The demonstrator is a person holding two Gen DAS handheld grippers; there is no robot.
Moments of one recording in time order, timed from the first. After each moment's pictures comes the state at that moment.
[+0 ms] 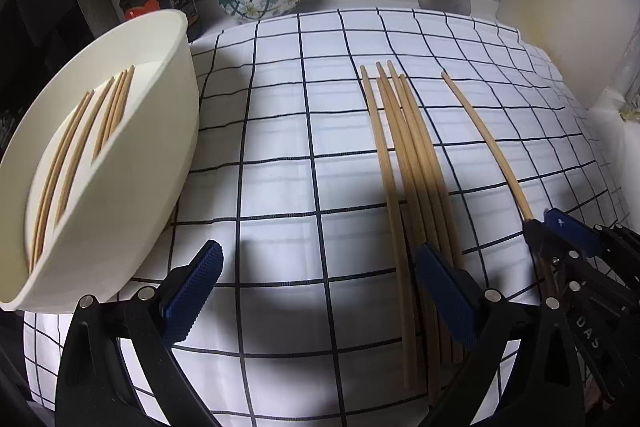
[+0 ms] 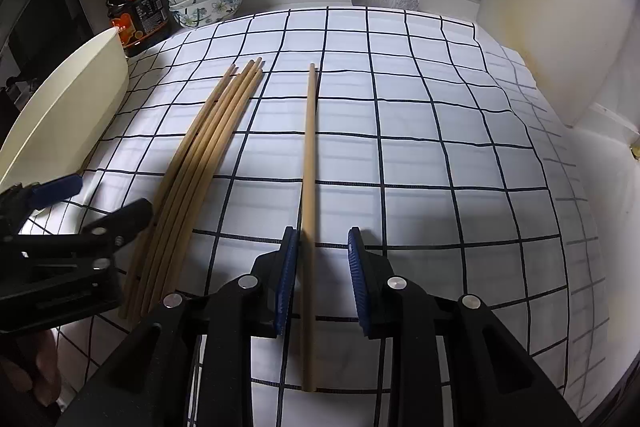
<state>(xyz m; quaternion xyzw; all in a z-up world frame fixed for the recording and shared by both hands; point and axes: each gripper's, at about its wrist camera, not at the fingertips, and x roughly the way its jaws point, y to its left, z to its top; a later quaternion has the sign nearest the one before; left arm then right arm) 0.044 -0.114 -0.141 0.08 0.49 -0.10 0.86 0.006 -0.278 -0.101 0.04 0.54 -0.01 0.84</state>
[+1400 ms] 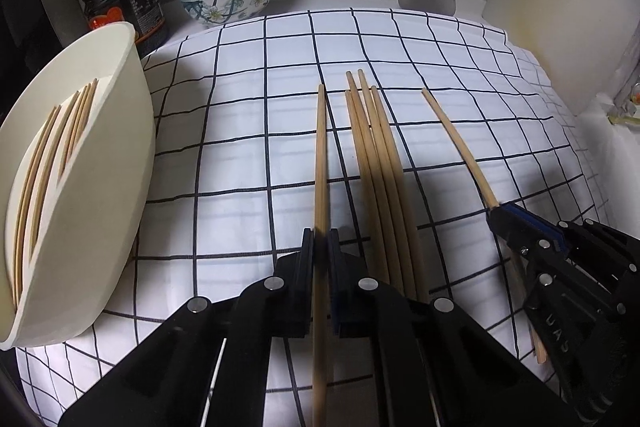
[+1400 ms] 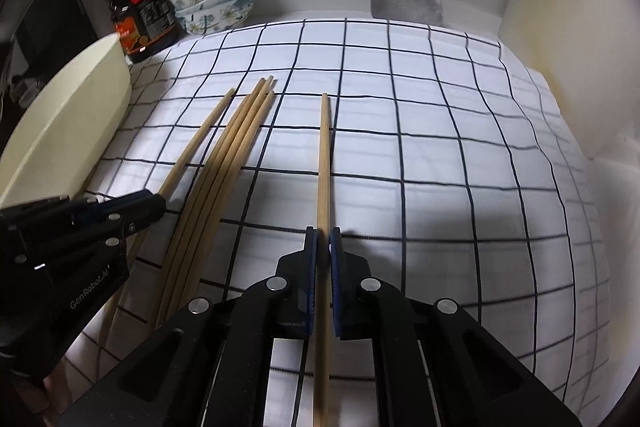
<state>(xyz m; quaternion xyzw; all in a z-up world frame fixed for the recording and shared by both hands) 0.061 -0.135 -0.138 0.07 0.50 -0.13 0.85 0.038 -0.275 -0.103 0.04 0.54 0.01 0.84</state>
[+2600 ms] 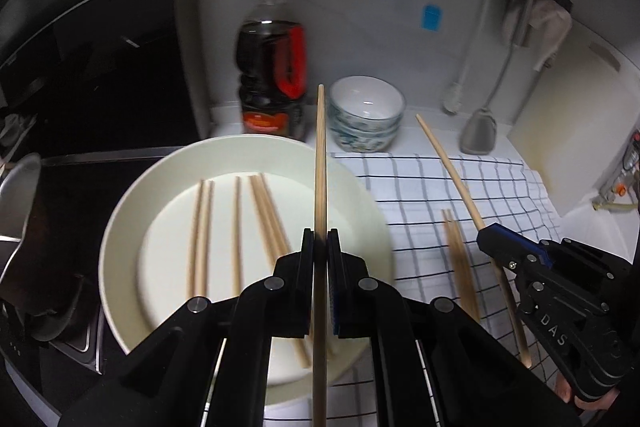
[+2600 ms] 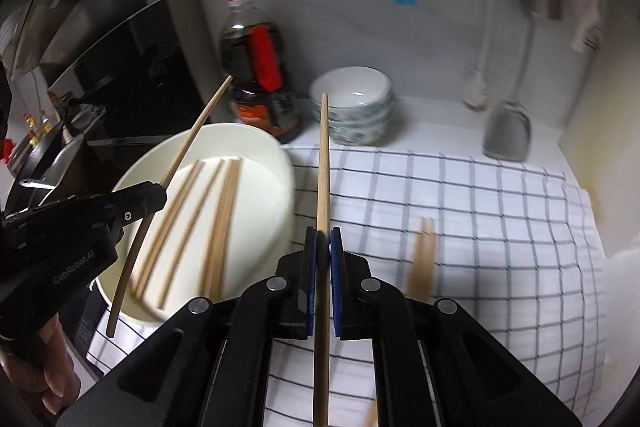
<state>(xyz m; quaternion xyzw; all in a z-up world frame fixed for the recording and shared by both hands) 0.076 0.039 0.004 0.00 0.41 -0.10 0.91 0.087 -0.129 0.024 0.03 0.47 0.09 0.88</state>
